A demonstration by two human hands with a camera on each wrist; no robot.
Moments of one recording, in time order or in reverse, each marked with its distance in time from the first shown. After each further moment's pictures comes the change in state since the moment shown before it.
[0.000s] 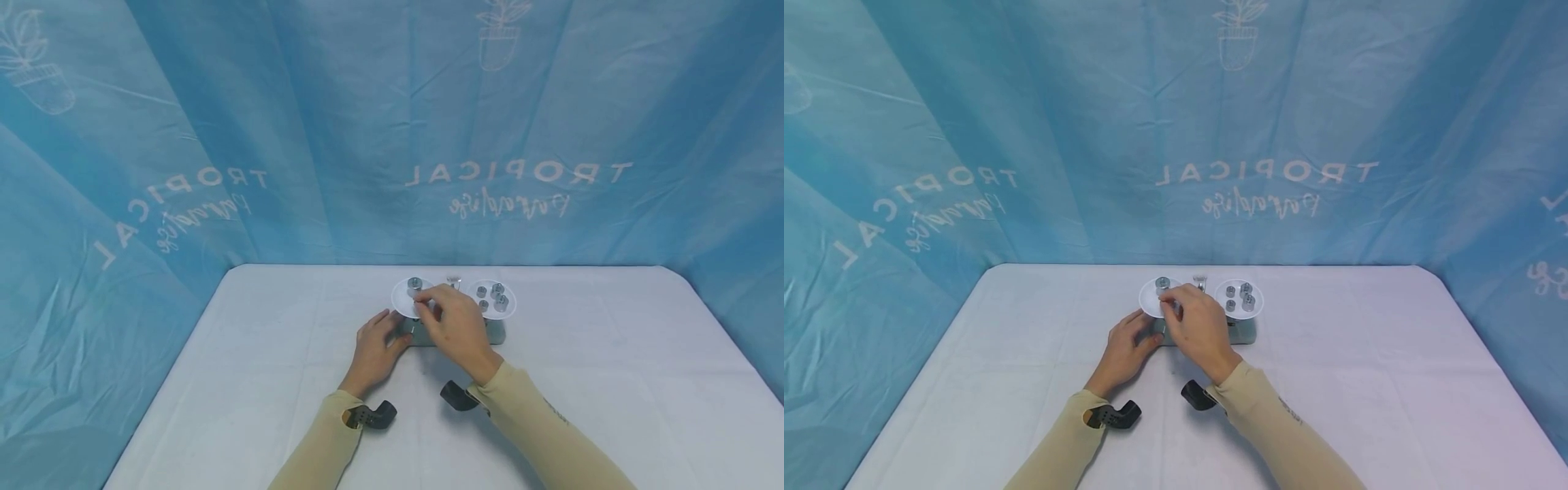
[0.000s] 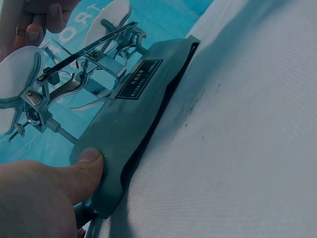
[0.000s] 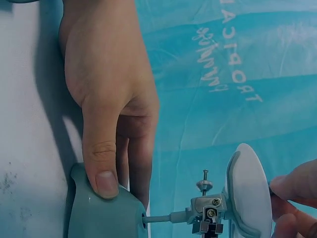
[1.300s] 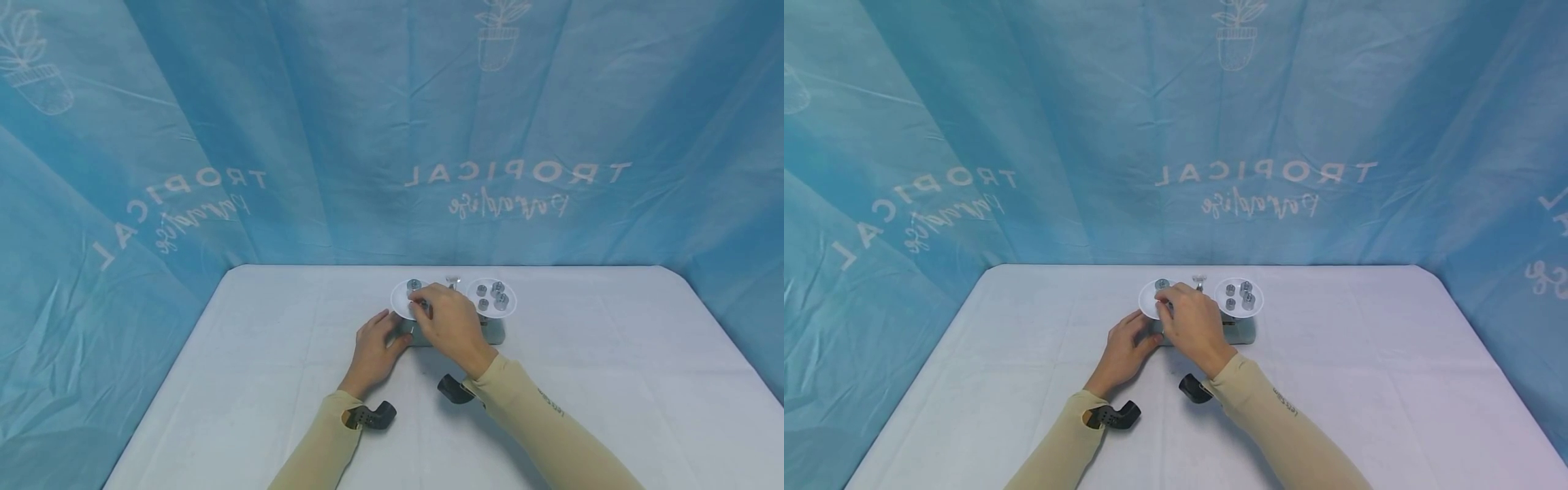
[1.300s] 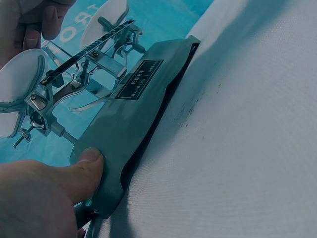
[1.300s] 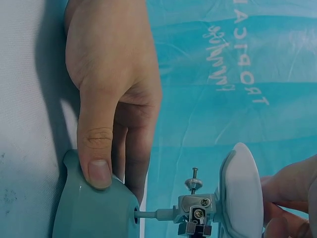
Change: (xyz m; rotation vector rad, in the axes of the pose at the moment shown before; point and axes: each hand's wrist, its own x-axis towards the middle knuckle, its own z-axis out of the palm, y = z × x) left_hand 0.000 0.002 -0.001 -0.024 0.020 0.014; right_hand 0.009 -0.006 0.001 -0.123 -0.108 0.011
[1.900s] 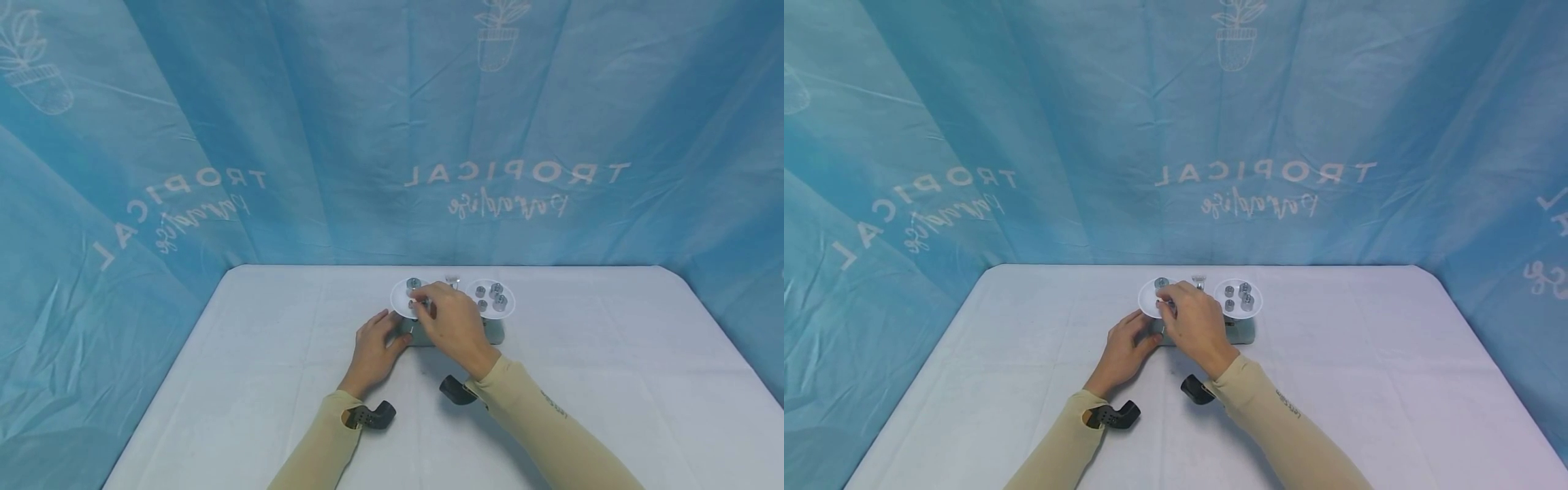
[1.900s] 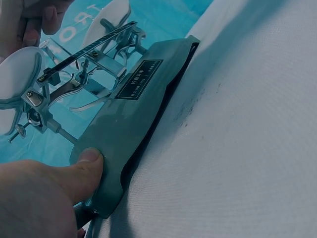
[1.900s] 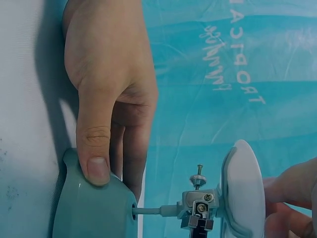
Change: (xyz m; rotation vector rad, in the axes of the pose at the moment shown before) left_hand 0.000 0.000 0.000 0.001 -0.002 0.004; right_hand -0.002 0.003 -0.002 0.016 0.032 -0.006
